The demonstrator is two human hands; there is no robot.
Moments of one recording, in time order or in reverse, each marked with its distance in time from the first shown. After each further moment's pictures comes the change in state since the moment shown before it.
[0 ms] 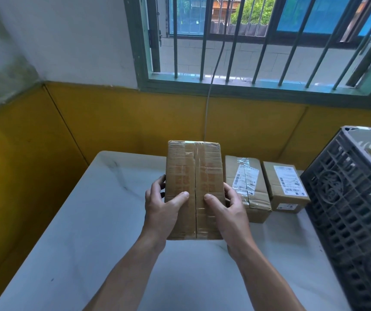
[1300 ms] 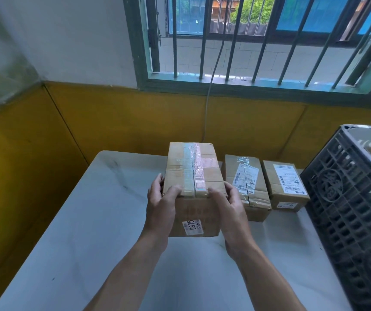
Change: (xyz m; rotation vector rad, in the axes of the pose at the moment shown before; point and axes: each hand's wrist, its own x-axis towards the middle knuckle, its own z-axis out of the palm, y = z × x) left_hand -0.010 0.016 0.003 -0.199 -0.064 -0.089; right_hand -0.005 -0.005 0.001 0.123 -0.047 0.043
